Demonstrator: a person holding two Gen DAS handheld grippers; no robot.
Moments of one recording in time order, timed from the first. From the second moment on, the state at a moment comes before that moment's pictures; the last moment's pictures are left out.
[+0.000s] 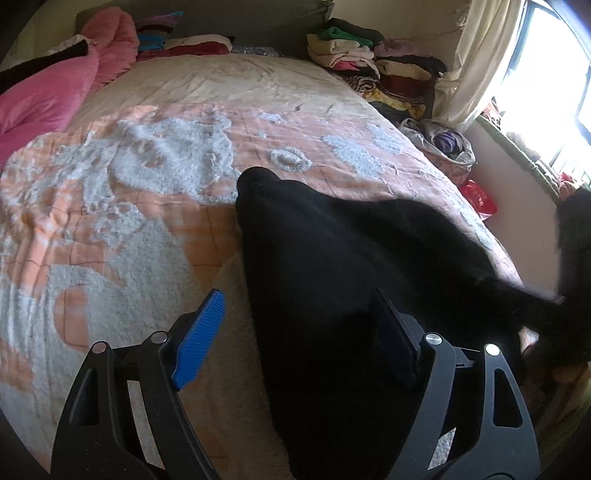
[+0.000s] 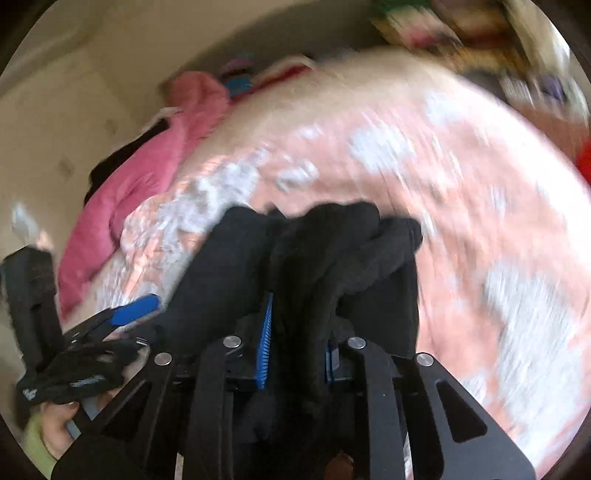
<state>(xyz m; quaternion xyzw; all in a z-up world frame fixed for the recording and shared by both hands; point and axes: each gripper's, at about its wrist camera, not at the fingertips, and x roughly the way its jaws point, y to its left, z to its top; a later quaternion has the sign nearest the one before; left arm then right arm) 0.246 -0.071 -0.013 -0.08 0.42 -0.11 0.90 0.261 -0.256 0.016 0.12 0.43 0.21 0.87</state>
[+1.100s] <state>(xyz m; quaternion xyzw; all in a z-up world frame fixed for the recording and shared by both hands) 0.211 -0.090 -0.021 -0.05 0.43 -0.14 0.89 0.193 -0.291 -0.003 0.06 0.41 0.13 0.90</state>
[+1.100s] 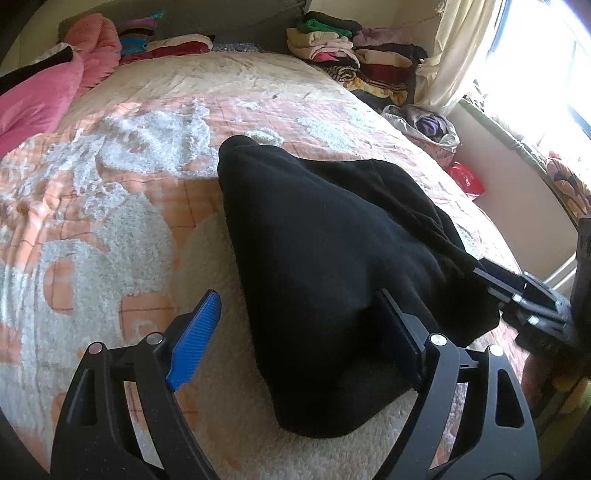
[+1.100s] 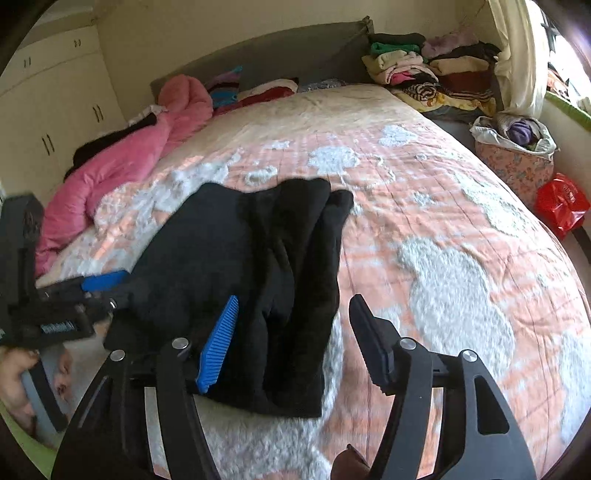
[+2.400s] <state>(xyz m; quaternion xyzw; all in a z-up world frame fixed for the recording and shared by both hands) 0.081 -0.054 0.020 -0.03 0.34 -0.14 0.93 0.029 -0.256 0.059 0.02 0.25 0.04 0.97</state>
